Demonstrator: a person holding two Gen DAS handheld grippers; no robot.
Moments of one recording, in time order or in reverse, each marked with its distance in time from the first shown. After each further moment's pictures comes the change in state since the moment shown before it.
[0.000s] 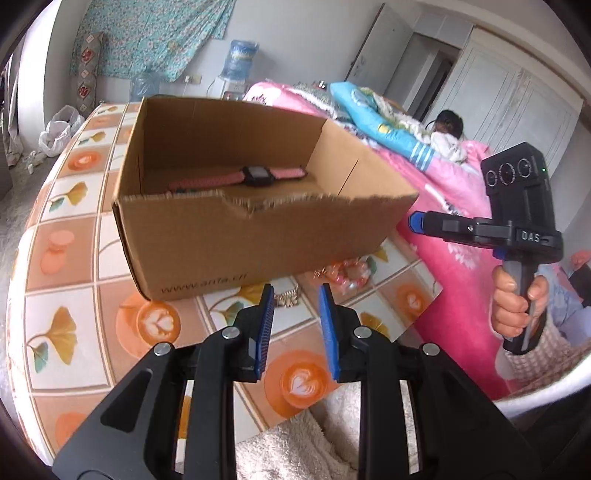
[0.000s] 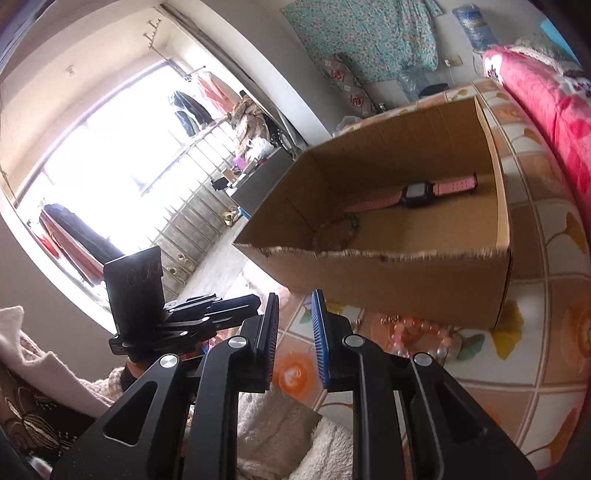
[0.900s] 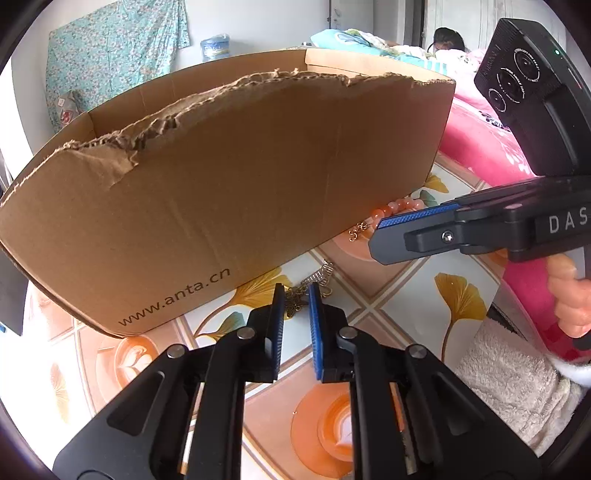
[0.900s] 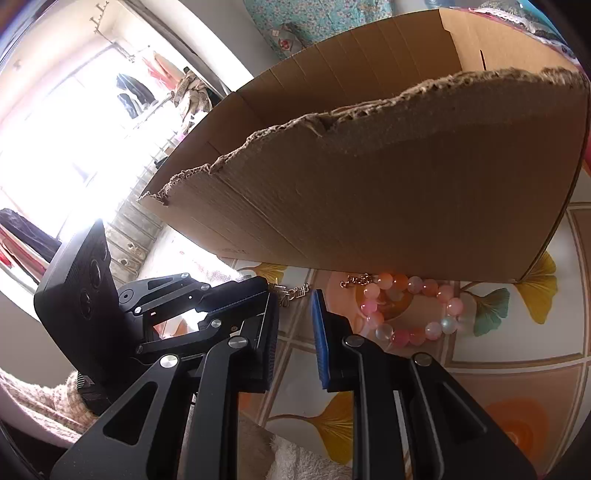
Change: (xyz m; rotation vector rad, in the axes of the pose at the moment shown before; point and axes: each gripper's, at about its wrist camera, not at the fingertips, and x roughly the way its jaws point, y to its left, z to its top) left arm 0.081 -0.027 -0.009 0.301 0.084 0.197; right arm 0.069 -0.029 -0.018 0.060 0.079 -0.188
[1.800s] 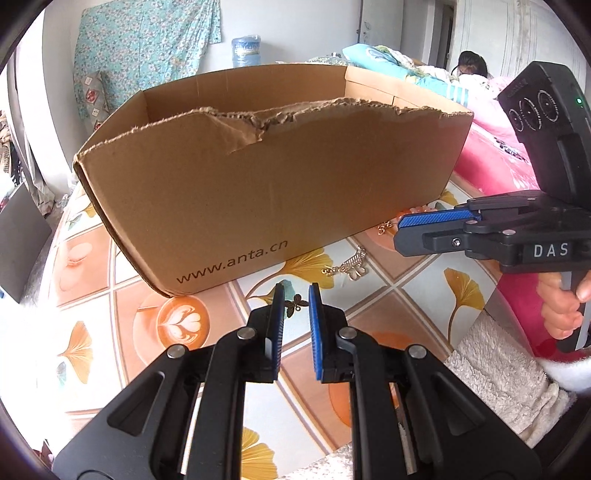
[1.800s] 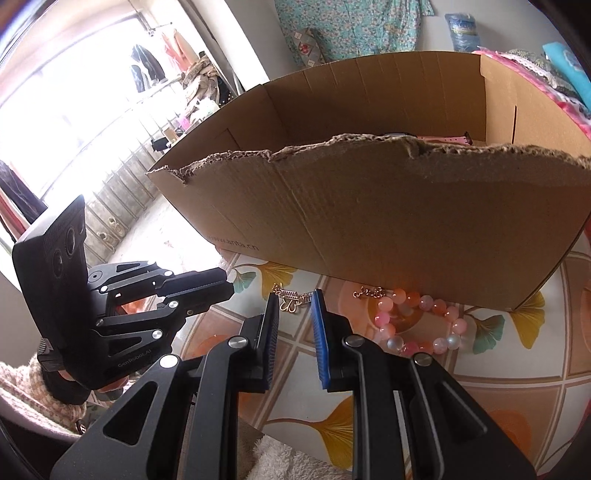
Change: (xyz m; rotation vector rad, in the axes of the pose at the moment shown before) left arm -0.025 0.021 -0.018 -0.121 -0.022 0.035; right arm 0.001 0.044 -0.008 -0.177 -0.019 -0.110
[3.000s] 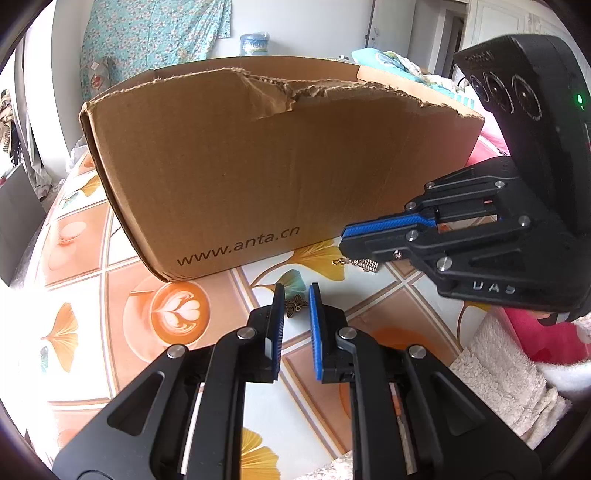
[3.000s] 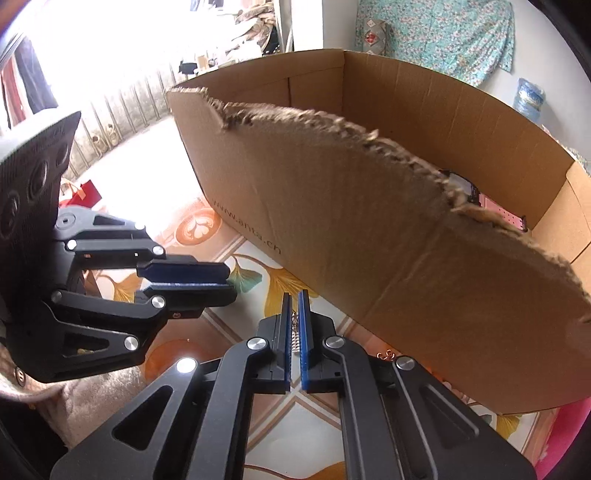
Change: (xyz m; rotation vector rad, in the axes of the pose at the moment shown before) left arm 0.000 0.018 -0.008 -0.056 -0.012 -0.032; right arm 0.038 0.058 0.026 -0.343 0.112 -0.102
